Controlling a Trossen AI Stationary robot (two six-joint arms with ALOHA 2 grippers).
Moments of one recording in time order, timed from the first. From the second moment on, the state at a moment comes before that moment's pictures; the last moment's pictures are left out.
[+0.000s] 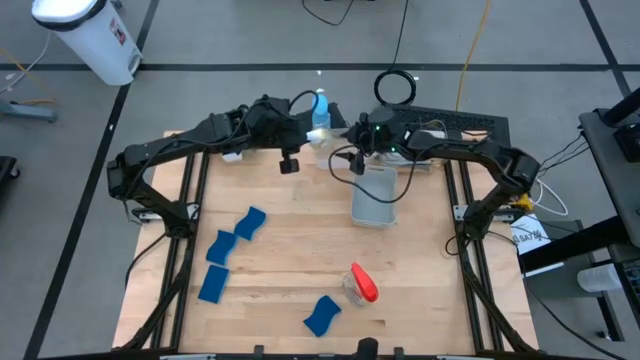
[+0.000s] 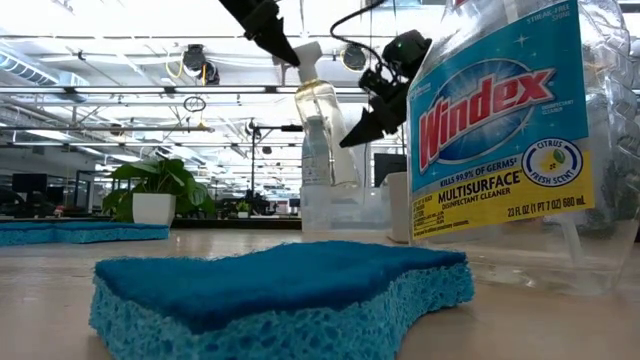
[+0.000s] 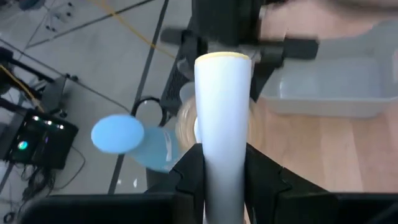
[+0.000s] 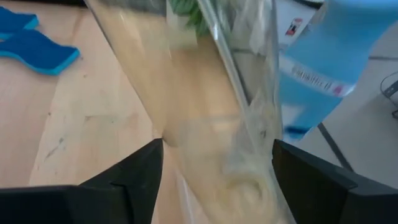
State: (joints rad) left arm 0.35 1.50 1.53 -0.64 -0.13 0.47; right arm -0.57 1.61 1.04 0.08 -0.24 -0.35
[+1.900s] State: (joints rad) left arm 0.51 1.66 1.53 -0.59 0.05 0.11; right arm -0.57 1.65 1.04 0.08 -0.37 -0.29
